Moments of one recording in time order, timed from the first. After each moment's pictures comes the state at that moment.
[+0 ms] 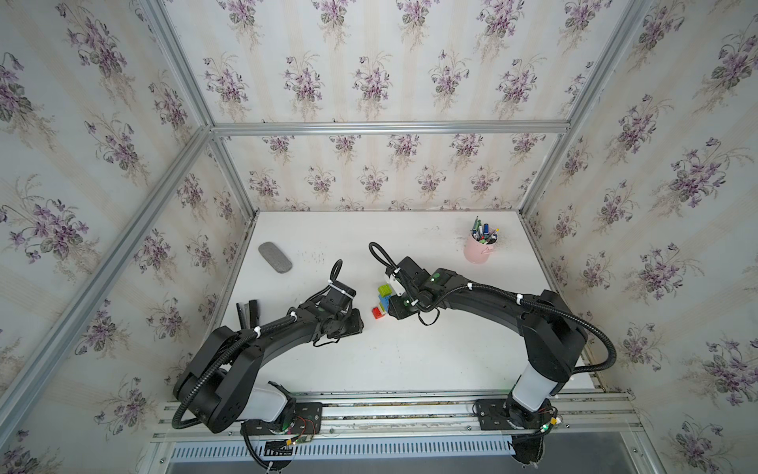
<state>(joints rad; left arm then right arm) -0.55 1.40 0.64 -0.36 0.12 -0.69 0.83 1.73 1.21 -0.62 -0.15 0.33</state>
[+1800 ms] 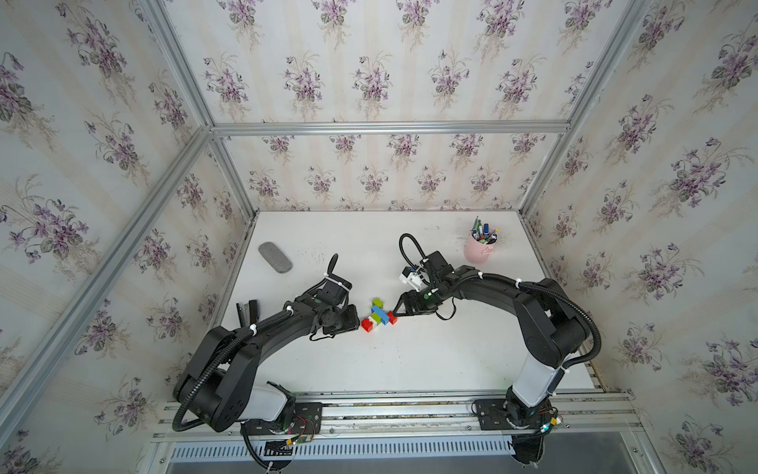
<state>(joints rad) -0.51 1.43 0.72 -0.47 0.17 -0.63 0.58 1.77 1.05 -0.48 -0.65 0.28</state>
